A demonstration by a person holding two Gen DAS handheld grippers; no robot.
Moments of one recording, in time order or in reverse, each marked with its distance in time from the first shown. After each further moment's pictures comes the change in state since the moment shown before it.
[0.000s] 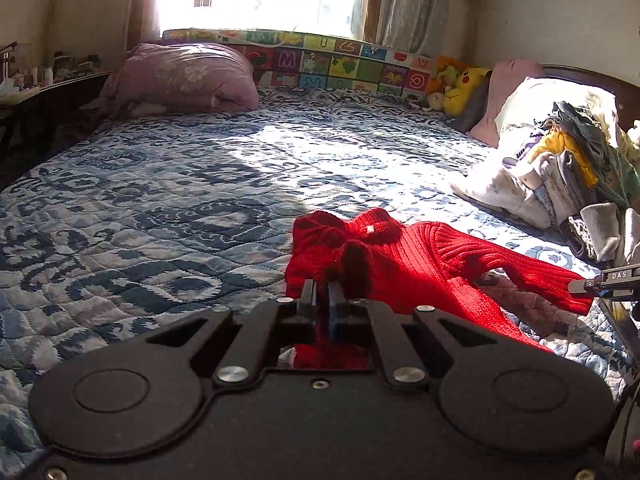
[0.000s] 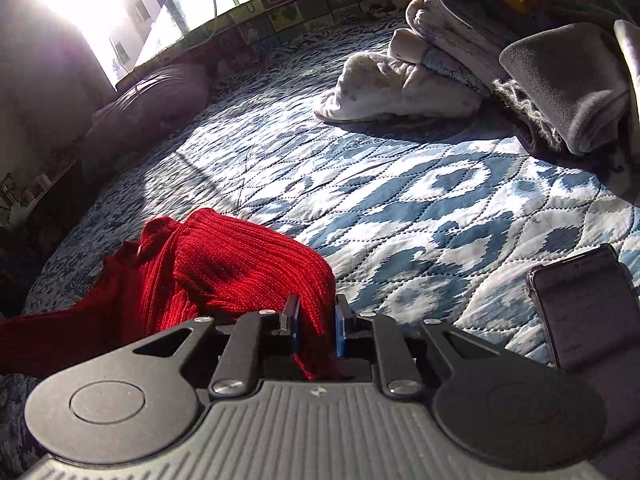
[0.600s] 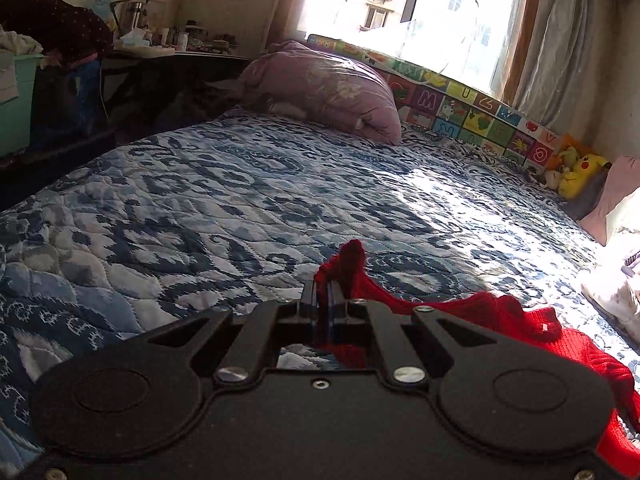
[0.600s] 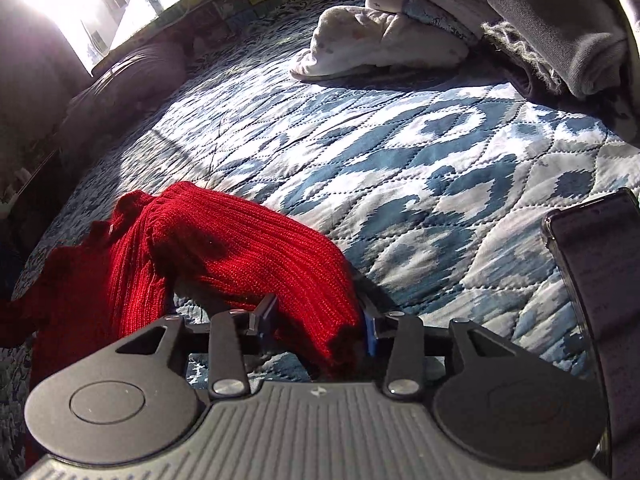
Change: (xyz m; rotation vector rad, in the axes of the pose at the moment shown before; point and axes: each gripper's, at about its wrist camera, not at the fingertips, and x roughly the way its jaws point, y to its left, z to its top) left arm 0.015 0.177 0.024 -0.259 -0.069 0.230; right arm 0.030 -0.004 -0.020 0.060 0.056 -0.018
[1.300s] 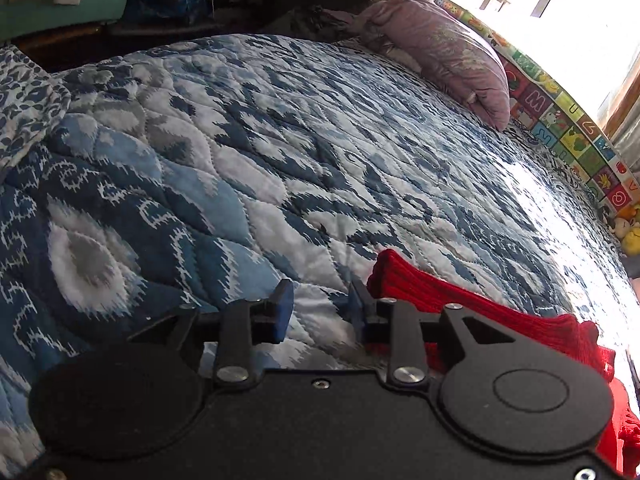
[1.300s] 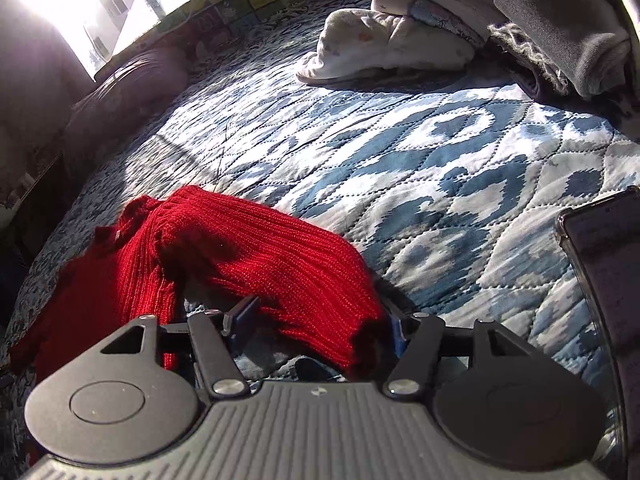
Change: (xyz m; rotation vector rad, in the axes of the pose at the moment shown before) left arm 0.031 0.083 -0.031 -0.290 0.160 0.177; right arm 0.001 0.000 0.002 0.055 -0.012 0.026
